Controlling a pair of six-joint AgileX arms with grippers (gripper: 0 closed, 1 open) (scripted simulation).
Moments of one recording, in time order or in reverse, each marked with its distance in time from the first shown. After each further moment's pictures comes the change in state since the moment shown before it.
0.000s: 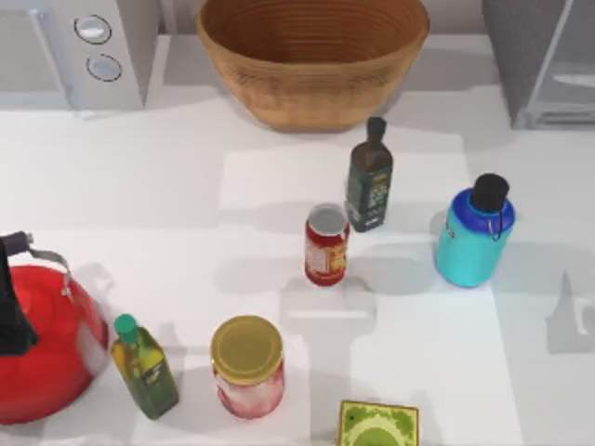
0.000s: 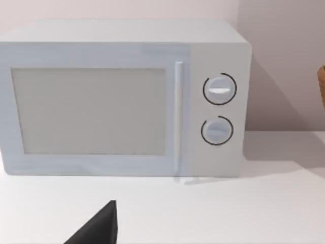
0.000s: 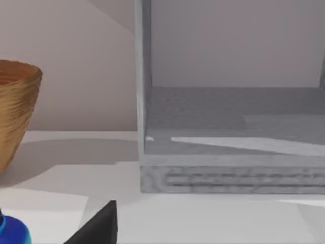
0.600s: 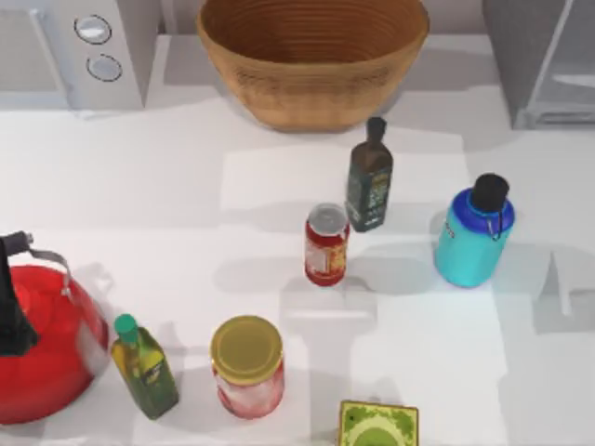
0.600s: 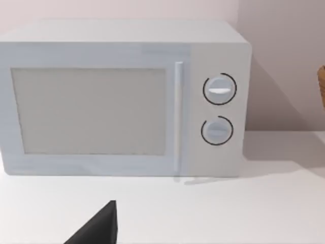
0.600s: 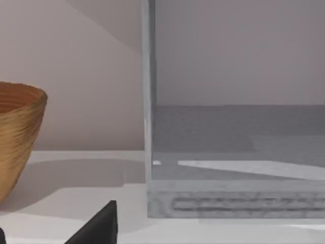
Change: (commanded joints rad) left arm 0.000 0.000 0.000 0.000 0.000 0.000; right arm 0.104 0.243 0.038 0.225 0.107 0.007
